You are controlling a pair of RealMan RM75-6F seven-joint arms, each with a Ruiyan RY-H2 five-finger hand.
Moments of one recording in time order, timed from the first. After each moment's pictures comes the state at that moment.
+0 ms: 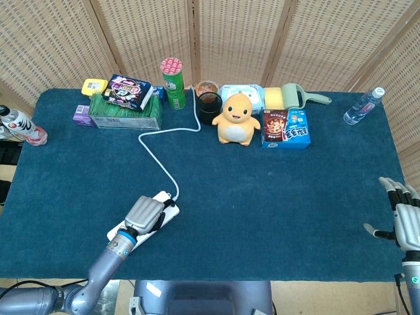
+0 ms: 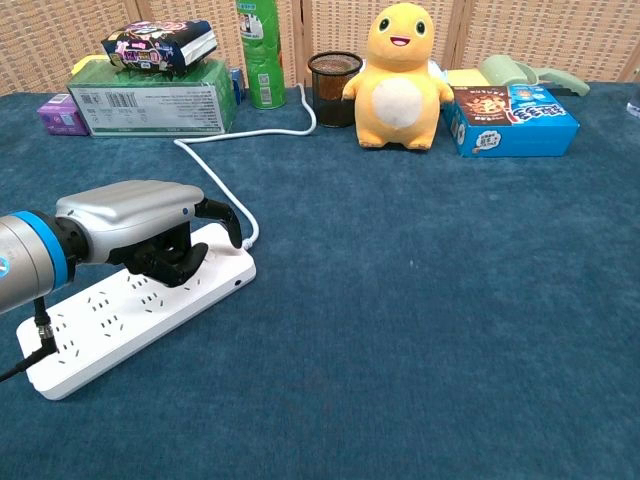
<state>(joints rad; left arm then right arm) -0.62 -1.59 -0.11 -1.74 1.02 1.01 0.67 0.12 -1.09 0.14 -1.56 -1.32 1.35 0.11</state>
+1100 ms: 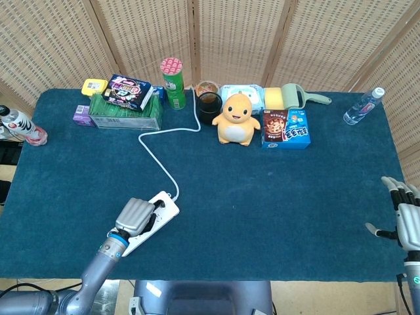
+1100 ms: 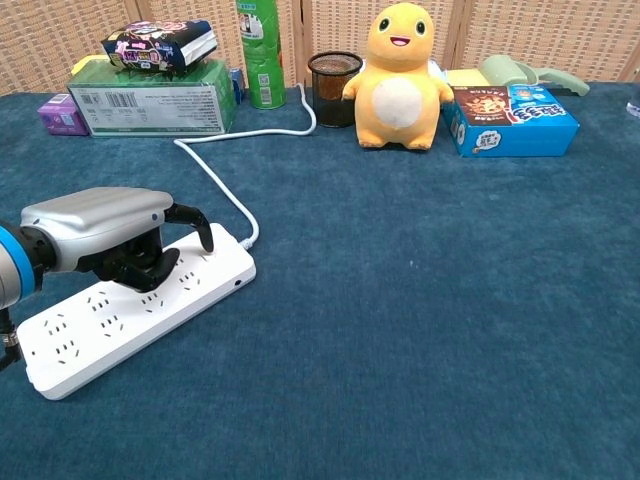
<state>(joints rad) -0.61 -1.56 -0.04 -1.74 1.01 1.08 0.62 0.12 -1.09 0.14 -1.56 -1.32 1.35 0.11</state>
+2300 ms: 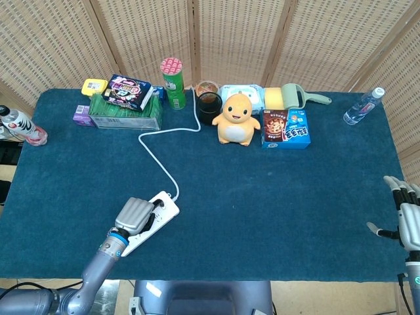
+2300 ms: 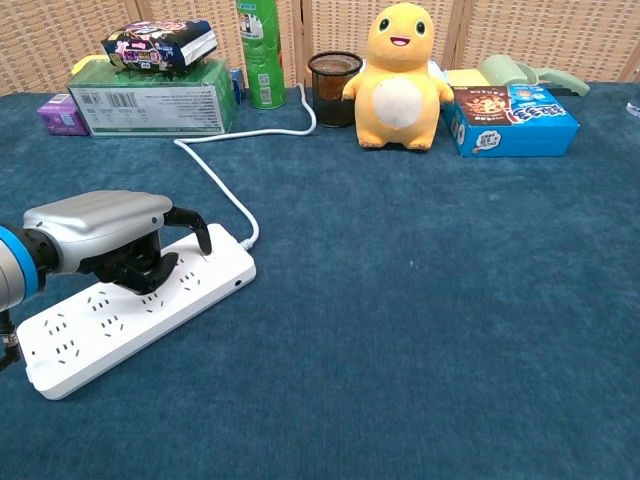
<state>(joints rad) -0.62 -1.57 -0.03 -1.72 0.98 1.08 0.63 0.12 -1.09 0.14 -1.56 -1.32 1.36 0.11</state>
